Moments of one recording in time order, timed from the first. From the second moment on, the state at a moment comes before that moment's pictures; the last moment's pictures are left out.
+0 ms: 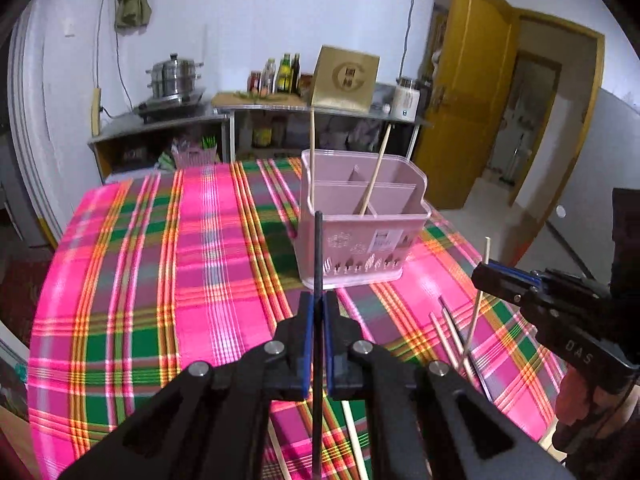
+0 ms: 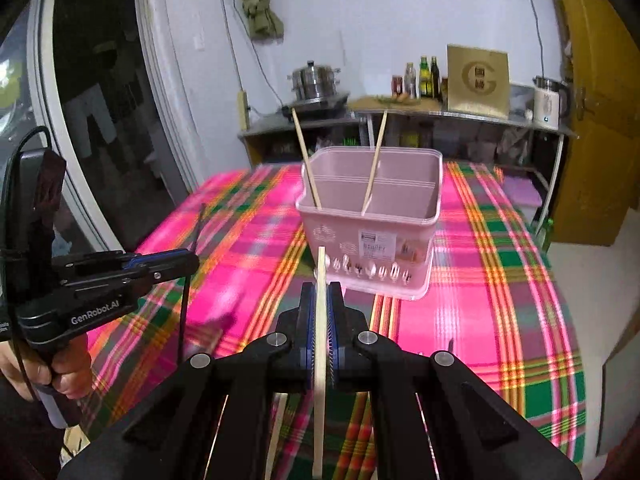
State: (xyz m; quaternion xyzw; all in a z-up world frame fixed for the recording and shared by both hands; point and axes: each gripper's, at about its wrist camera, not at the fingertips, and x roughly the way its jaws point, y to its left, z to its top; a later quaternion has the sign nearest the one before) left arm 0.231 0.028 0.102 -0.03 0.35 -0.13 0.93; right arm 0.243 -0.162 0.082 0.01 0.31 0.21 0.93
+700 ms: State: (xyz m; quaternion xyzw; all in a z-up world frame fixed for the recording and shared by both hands) left arm 0.173 0.035 0.126 -0.02 0.32 -0.14 0.94; right arm 0.206 -0.177 0.093 0.00 0.29 0.22 0.93
